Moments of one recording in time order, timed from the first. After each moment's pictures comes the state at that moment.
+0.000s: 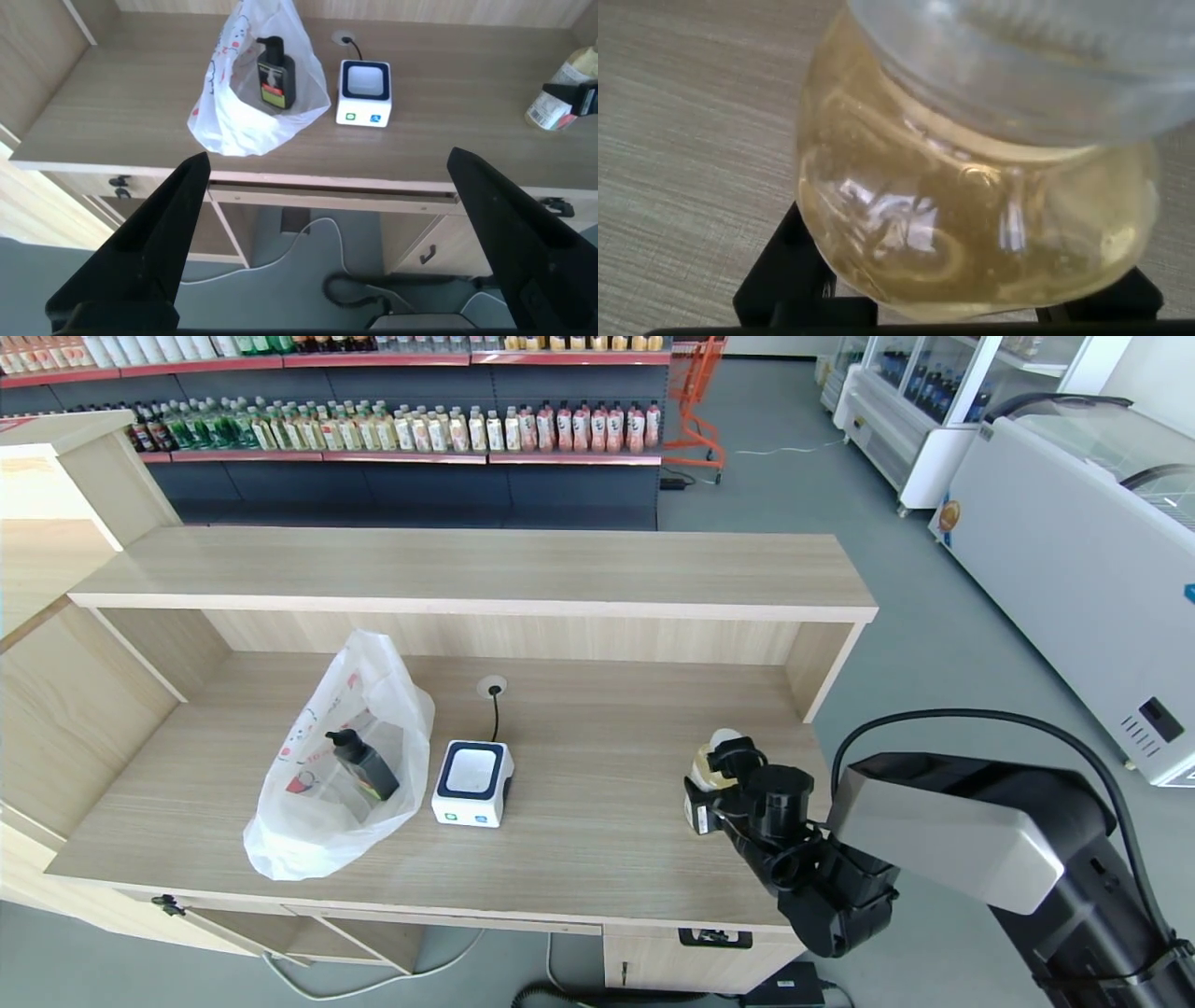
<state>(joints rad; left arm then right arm) 0.00 0.00 0.00 0.00 -0.02 0.00 0.46 2.58 -1.01 -1.41 -0.25 -0.08</state>
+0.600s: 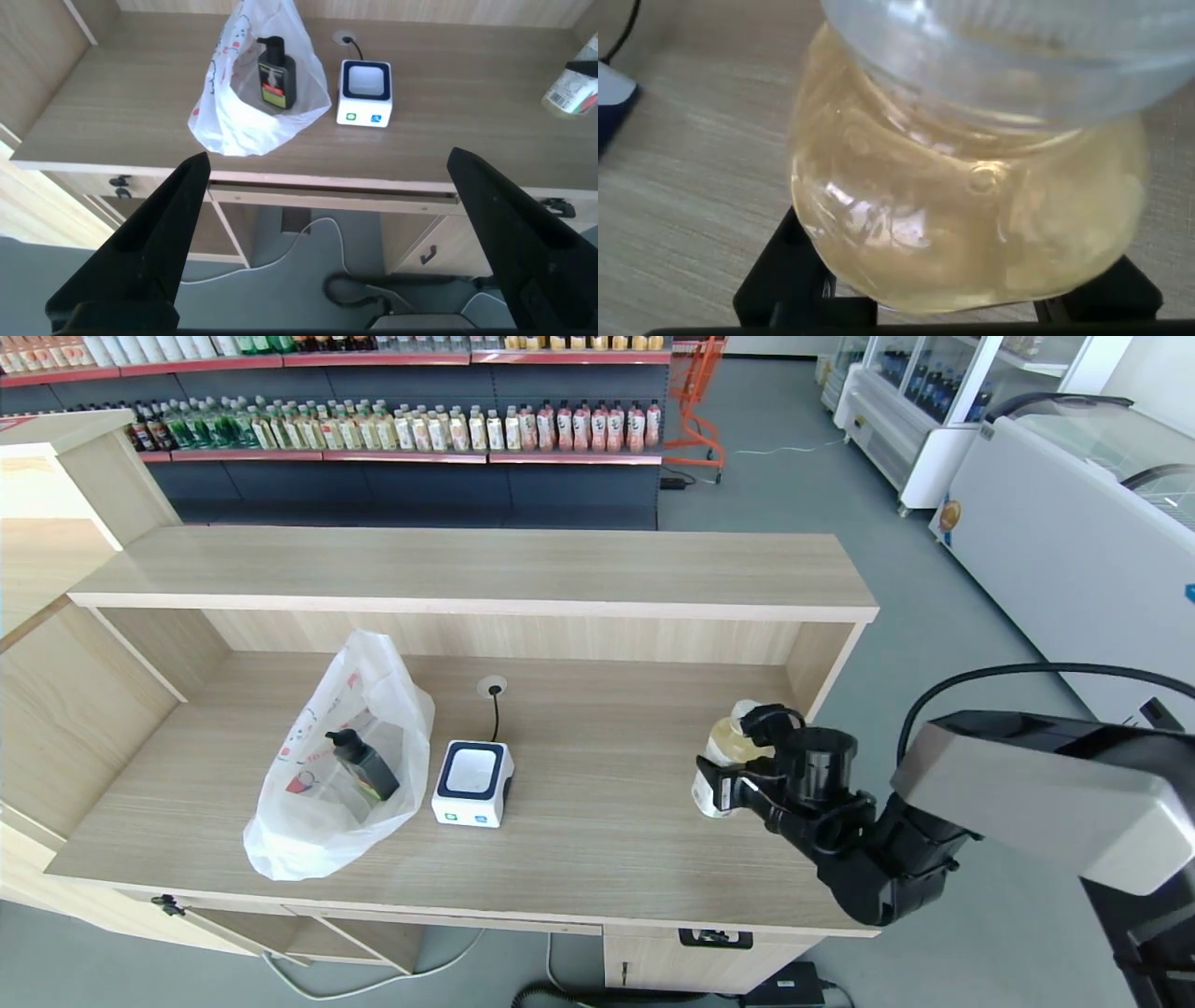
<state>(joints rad) 0.00 0.00 0.00 0.00 -0.02 0.00 0.39 2.37 -0.92 -1.26 -0.05 0.03</state>
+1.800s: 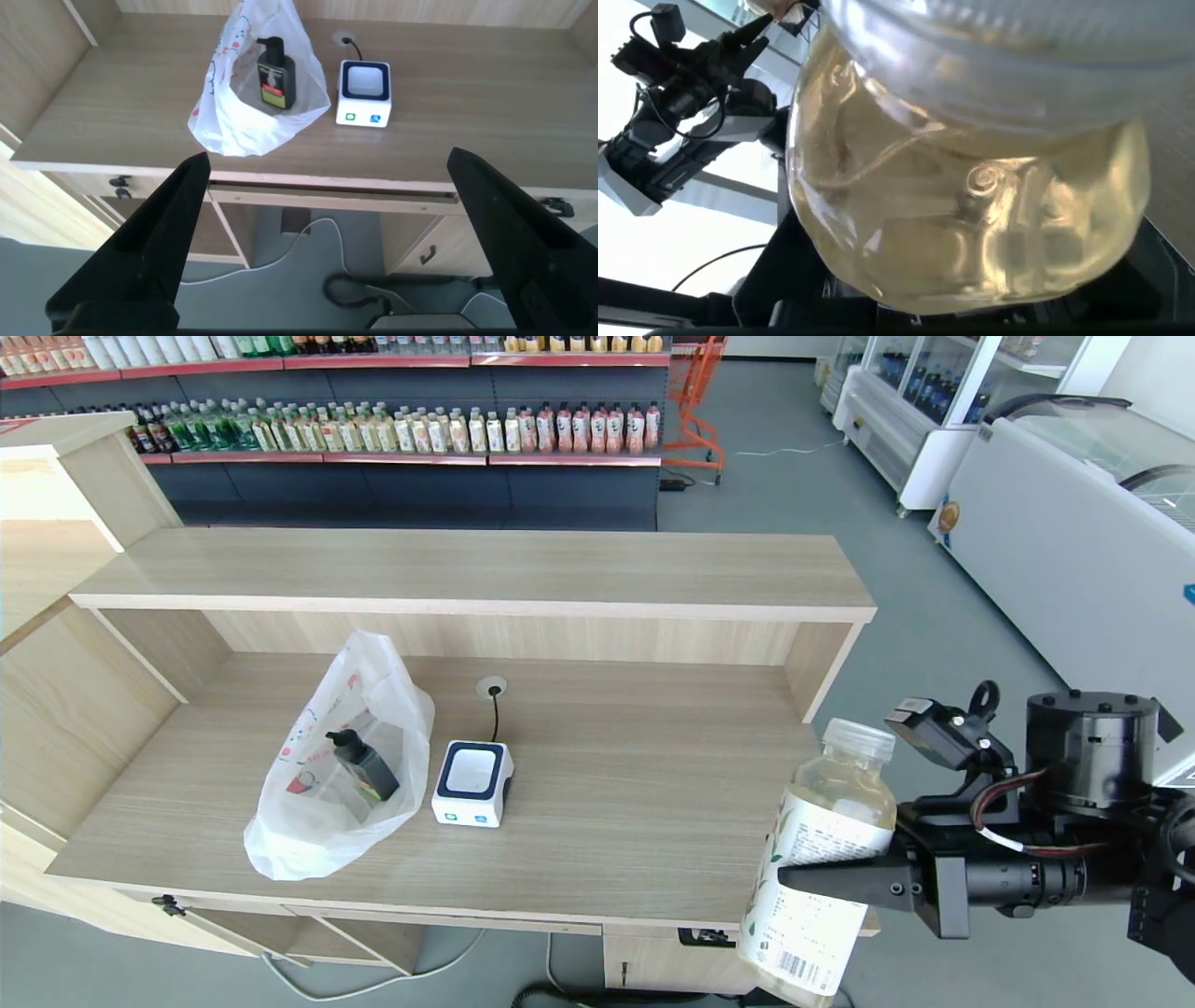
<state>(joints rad) 0.00 0.00 0.00 0.00 -0.02 0.00 0.33 1.62 -0.48 -0.79 1.05 0.13</state>
